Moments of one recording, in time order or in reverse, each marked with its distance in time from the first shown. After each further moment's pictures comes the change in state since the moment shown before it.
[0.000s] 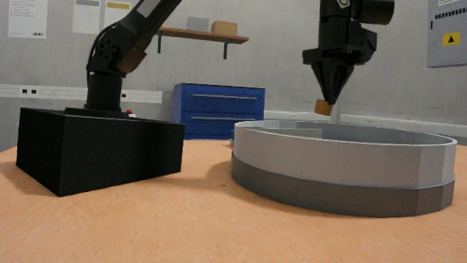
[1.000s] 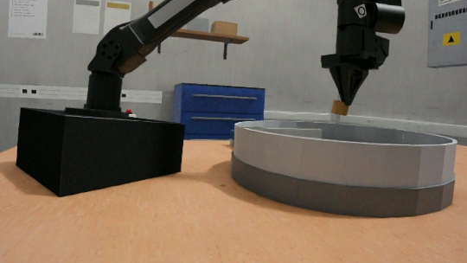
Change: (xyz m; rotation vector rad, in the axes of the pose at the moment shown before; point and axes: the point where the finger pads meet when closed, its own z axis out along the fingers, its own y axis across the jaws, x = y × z) arm -0.063 0.012 -0.001 -0.007 0.005 0.013
